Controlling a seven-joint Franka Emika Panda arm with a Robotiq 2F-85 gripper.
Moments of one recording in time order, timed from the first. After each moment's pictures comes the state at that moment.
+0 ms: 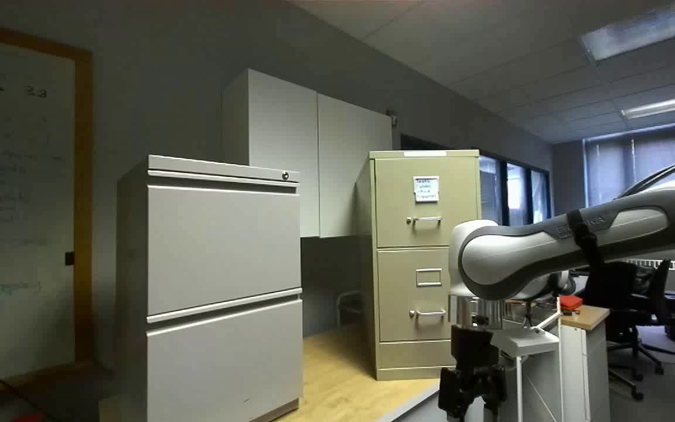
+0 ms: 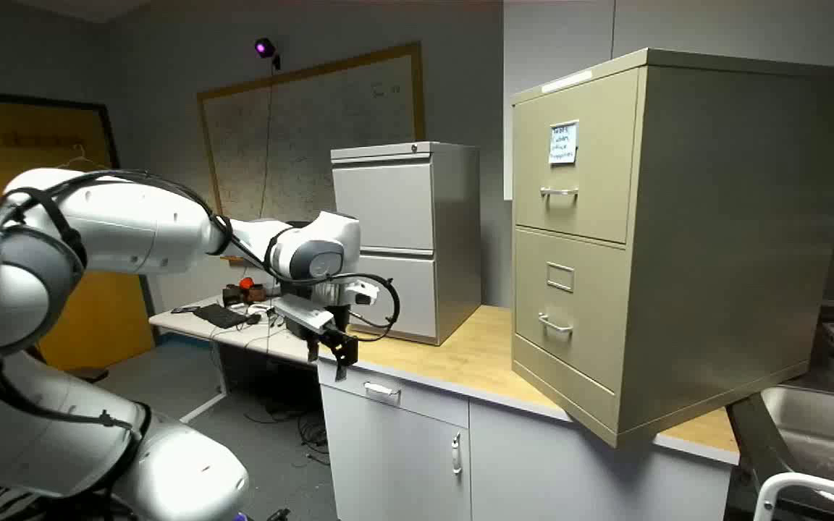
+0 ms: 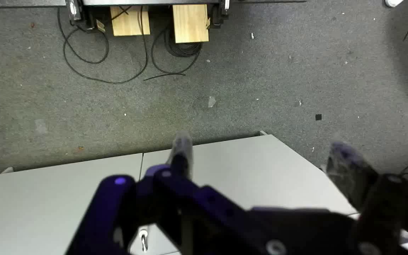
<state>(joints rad) 0.03 -0.65 -0.02 -2.56 0.17 1.84 0.01</state>
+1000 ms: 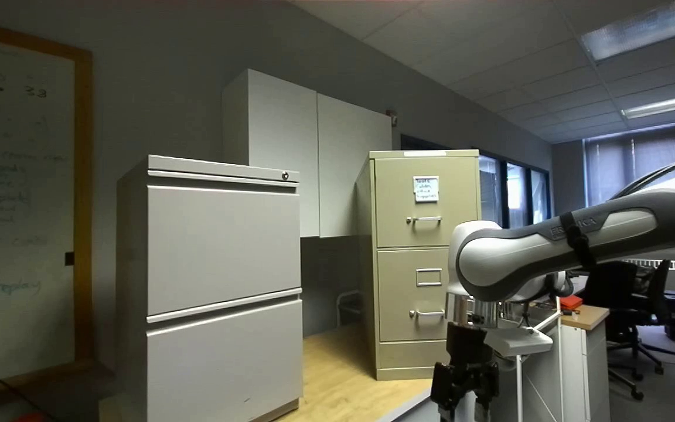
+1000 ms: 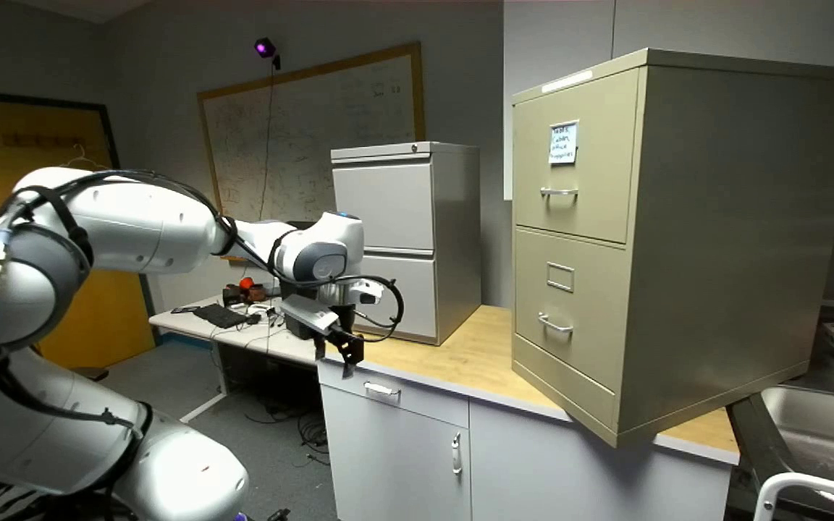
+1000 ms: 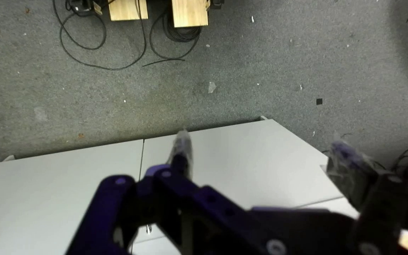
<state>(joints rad) 0.02 -0.63 -0.03 -2.56 0.17 1.91 0.01</state>
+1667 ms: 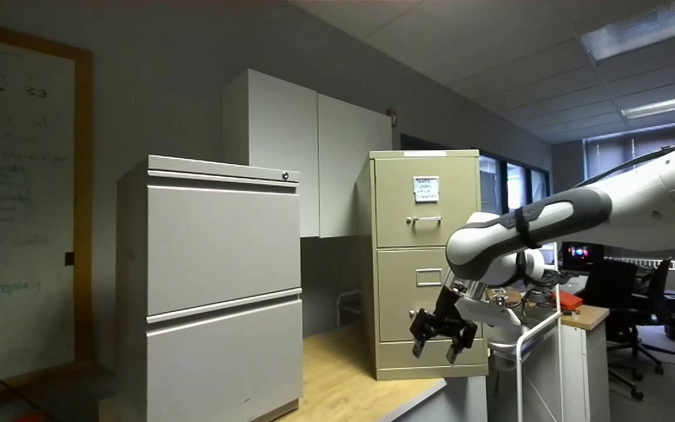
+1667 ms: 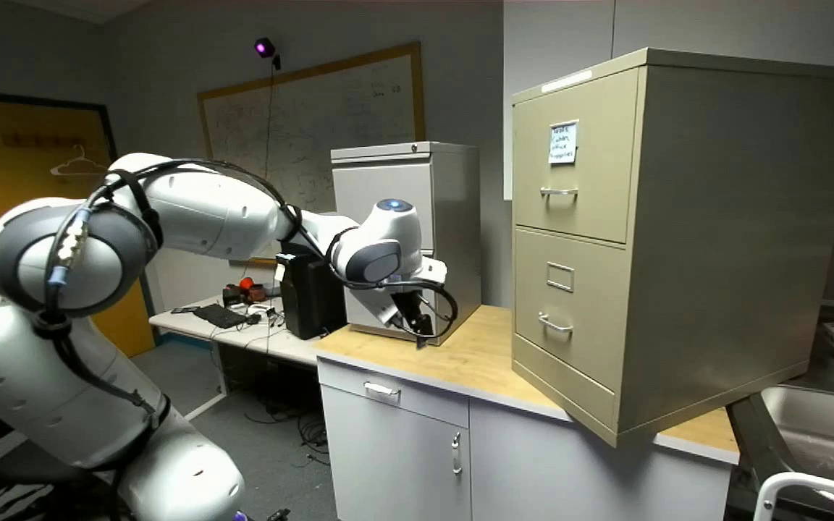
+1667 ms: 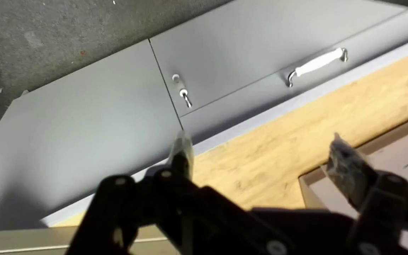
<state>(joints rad) -0.06 -0.41 -0.16 -2.38 0.24 2.27 0.01</state>
